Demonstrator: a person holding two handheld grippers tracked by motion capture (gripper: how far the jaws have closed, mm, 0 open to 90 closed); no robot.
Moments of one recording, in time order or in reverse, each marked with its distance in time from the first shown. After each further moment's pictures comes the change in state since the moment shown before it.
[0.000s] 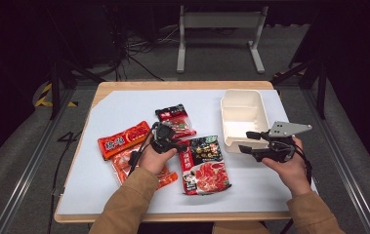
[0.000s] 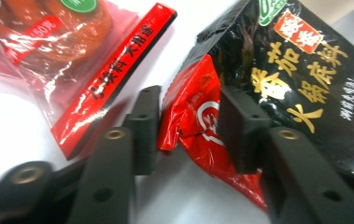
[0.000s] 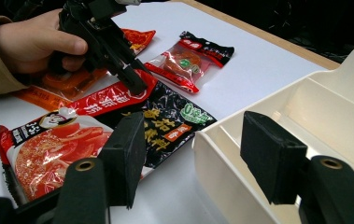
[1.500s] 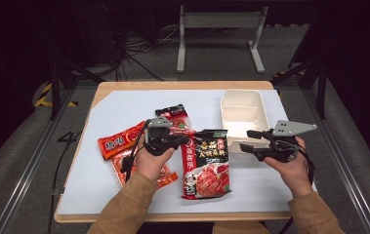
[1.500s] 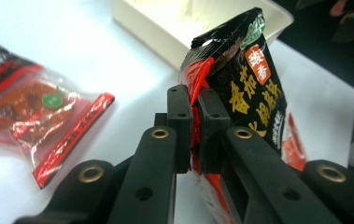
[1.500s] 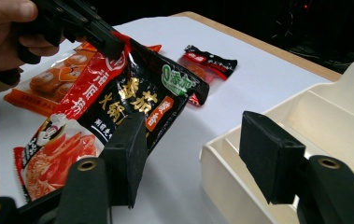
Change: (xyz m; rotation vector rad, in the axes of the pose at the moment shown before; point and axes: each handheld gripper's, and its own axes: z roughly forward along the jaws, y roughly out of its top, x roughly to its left) left arm -0.053 0.005 -0.074 -0.284 -0.058 0.103; right arm 0.003 0.007 -0.008 -0.047 0.022 0.016
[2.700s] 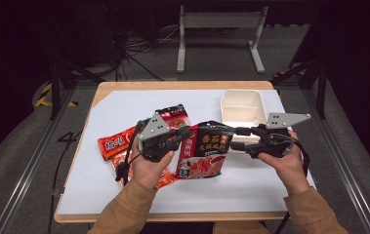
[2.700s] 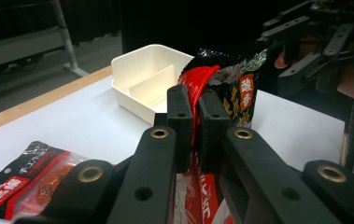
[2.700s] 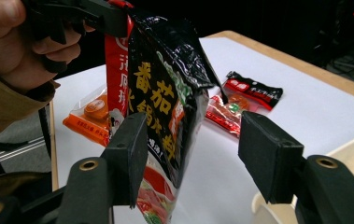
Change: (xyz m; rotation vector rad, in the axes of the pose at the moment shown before) left arm -0.052 0.021 -0.045 -0.214 0.069 0.192; right arm 0.017 0.041 0.011 -0.015 0.149 0.015
